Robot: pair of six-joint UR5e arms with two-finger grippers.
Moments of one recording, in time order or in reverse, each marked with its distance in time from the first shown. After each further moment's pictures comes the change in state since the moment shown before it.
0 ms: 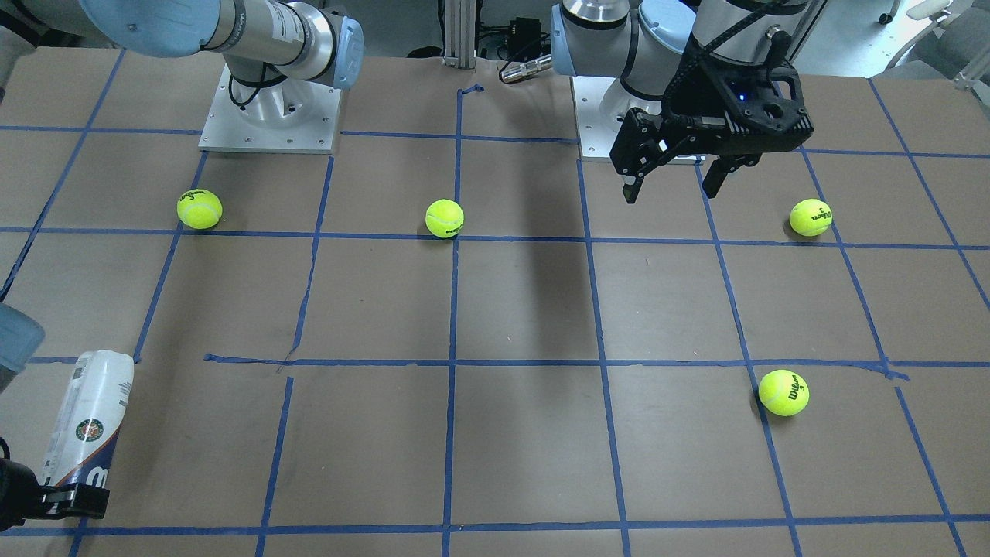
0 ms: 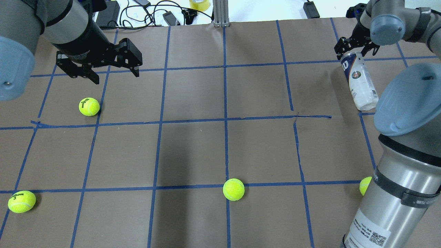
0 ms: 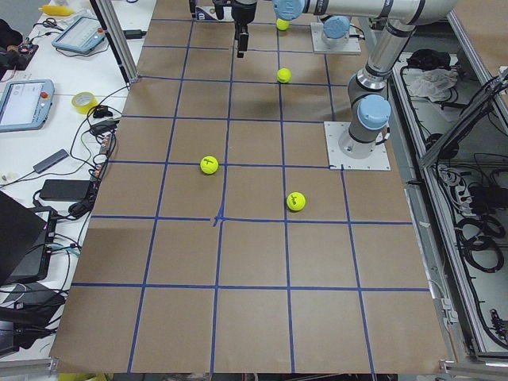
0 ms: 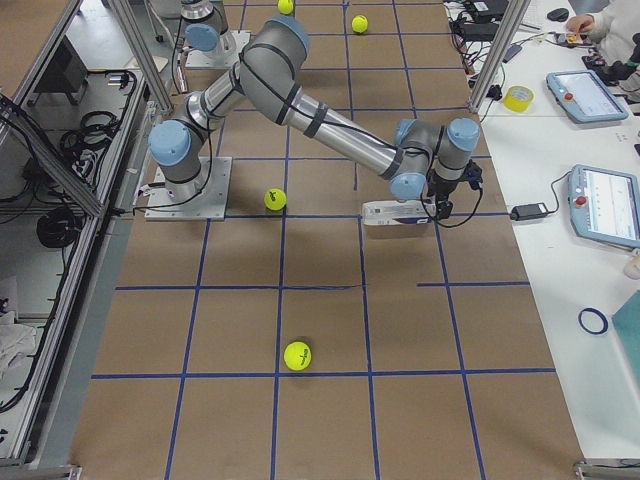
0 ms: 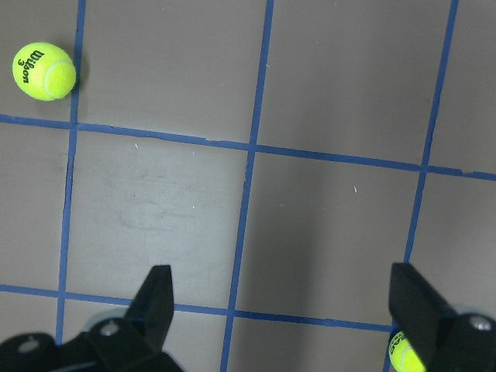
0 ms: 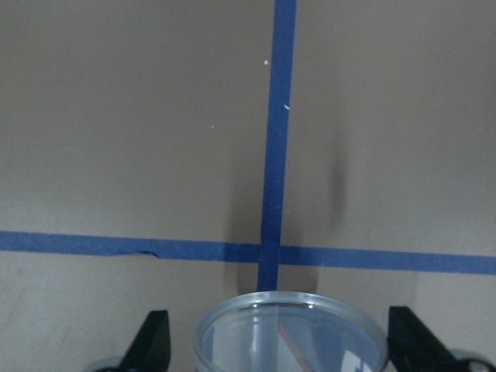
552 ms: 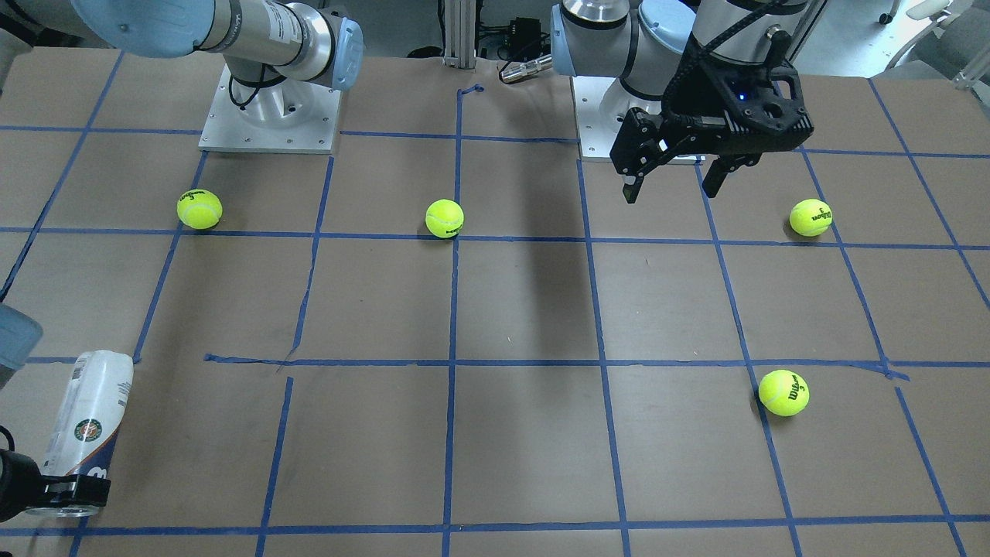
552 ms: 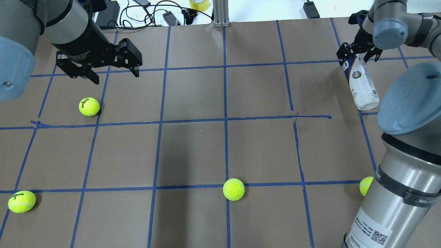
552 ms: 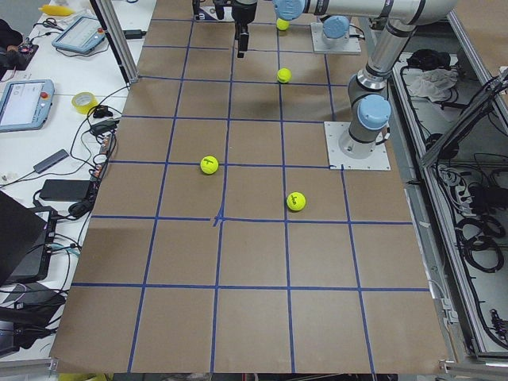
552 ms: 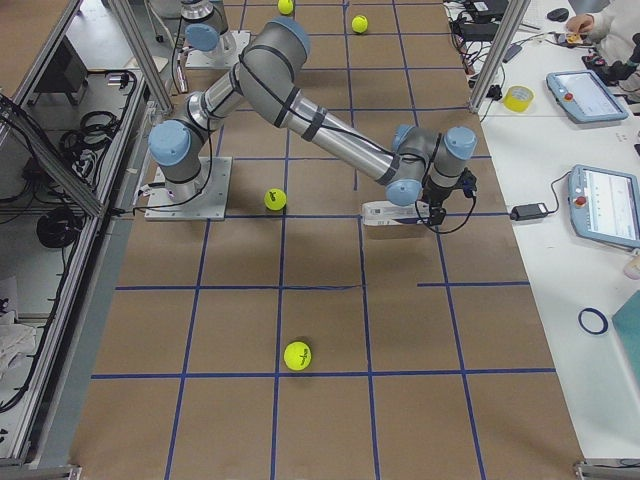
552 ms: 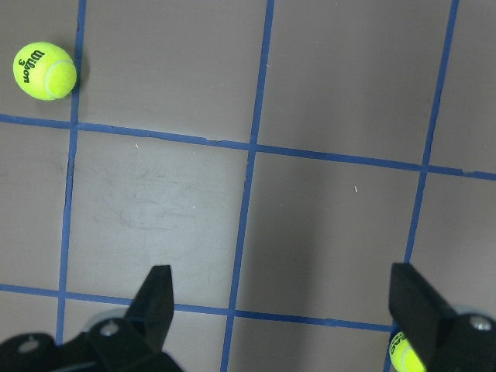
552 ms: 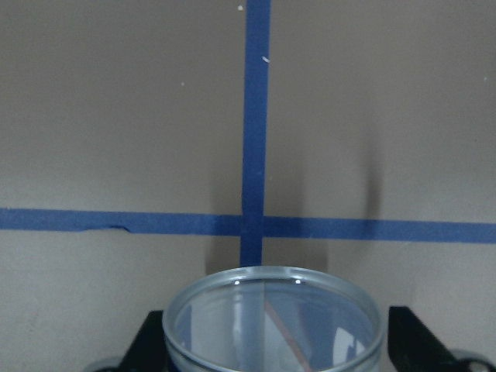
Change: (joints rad) left arm 0.000 0.001 -0.001 0.000 0.000 0.000; right arm -0.015 -0.003 0.030 0.012 -0.001 0.010
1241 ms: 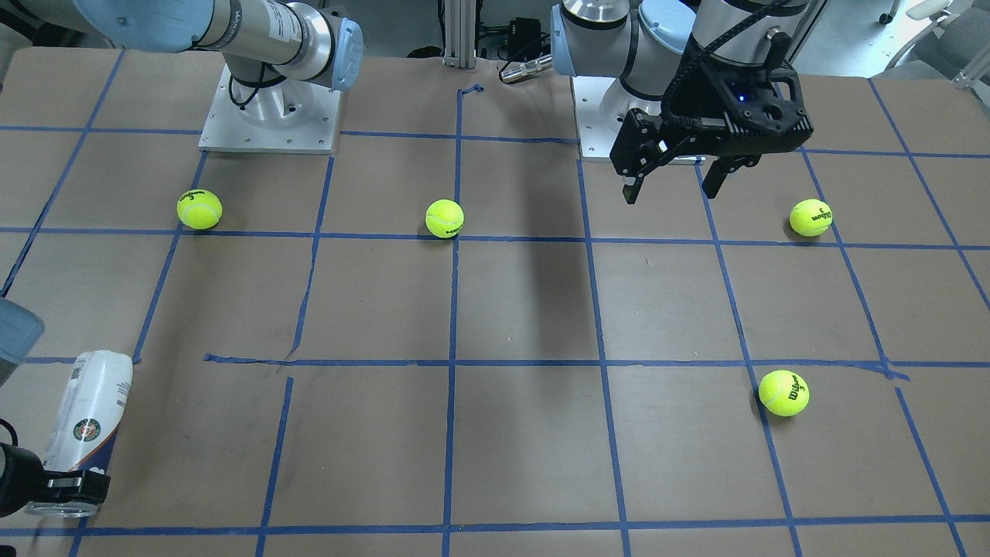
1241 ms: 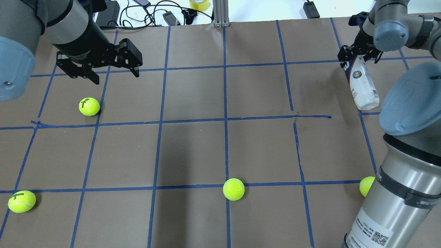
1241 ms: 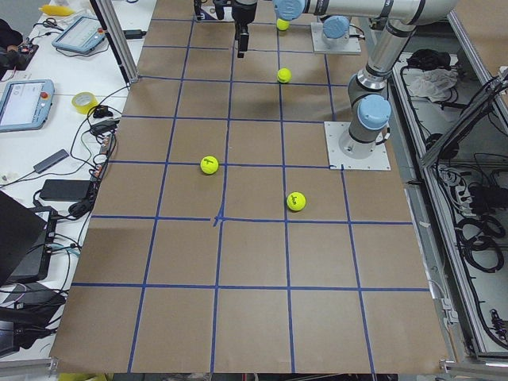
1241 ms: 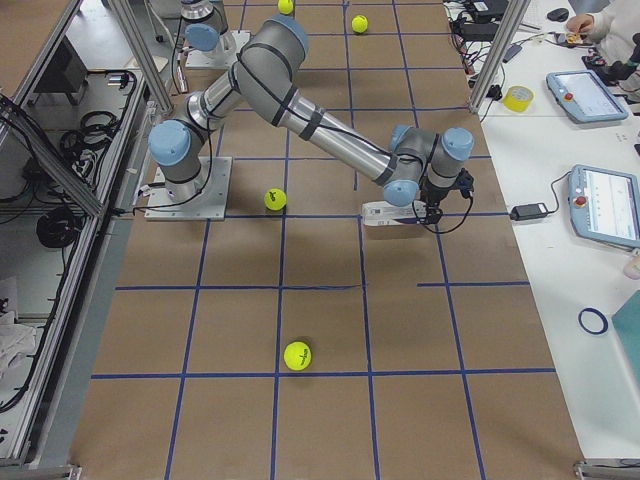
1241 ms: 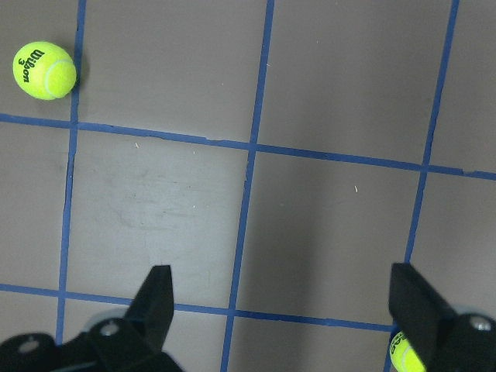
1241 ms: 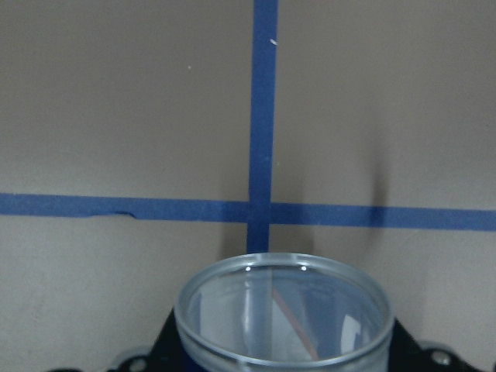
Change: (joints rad) left arm 0.000 -0.001 0.000 0.000 0.000 0.000; right arm -0.004 -0.015 0.018 -0.007 0.010 -0.007
